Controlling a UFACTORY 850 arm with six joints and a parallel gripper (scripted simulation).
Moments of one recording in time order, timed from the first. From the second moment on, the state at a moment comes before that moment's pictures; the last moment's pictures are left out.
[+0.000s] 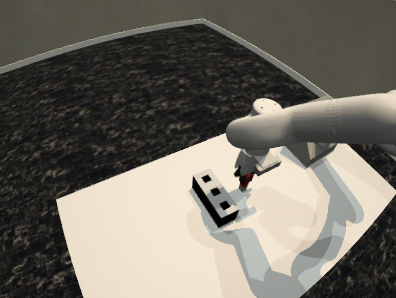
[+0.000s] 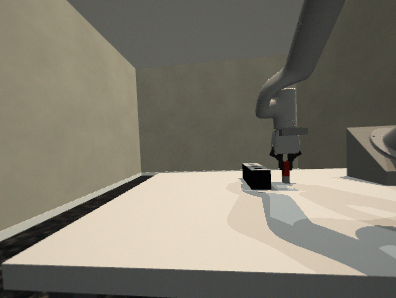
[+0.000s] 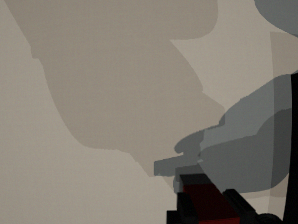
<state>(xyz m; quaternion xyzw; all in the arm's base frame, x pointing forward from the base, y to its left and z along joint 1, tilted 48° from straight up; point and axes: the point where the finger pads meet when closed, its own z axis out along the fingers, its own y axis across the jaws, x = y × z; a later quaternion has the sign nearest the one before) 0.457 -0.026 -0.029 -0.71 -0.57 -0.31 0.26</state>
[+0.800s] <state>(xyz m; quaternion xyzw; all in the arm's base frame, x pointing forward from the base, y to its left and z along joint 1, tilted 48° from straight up) 0.455 -0.034 -0.020 -0.71 -0.57 -0.31 0.26</state>
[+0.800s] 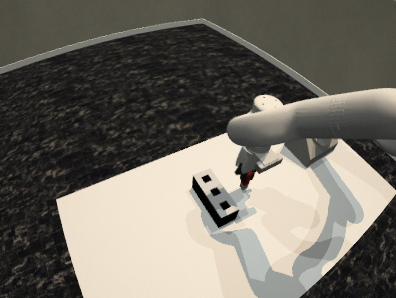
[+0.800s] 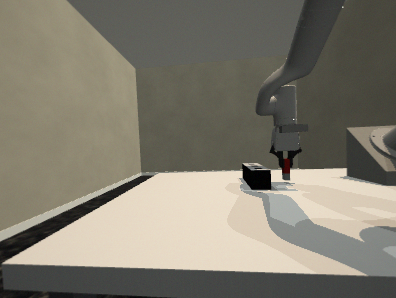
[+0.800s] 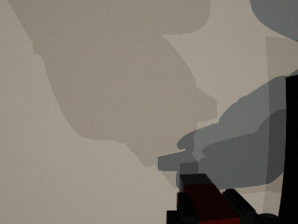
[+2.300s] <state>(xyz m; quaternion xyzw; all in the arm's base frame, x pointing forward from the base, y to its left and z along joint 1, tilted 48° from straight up) 0.450 -0.061 0.005 -0.71 -0.57 -0.31 0.26</state>
